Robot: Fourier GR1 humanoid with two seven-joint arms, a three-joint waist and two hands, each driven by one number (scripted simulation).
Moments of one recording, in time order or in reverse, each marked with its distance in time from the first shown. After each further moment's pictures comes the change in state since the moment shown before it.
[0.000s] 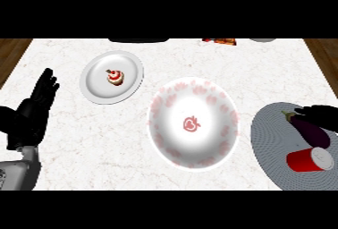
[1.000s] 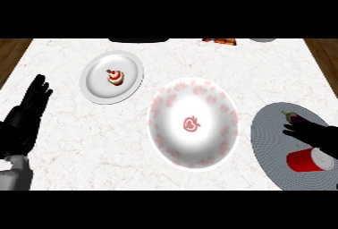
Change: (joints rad) left arm 0.061 -0.034 0.088 -0.046 -0.019 -0.098 -0.006; right arm 0.085 0.205 -0.058 0.116 0.276 -0.085 -0.089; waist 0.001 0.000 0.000
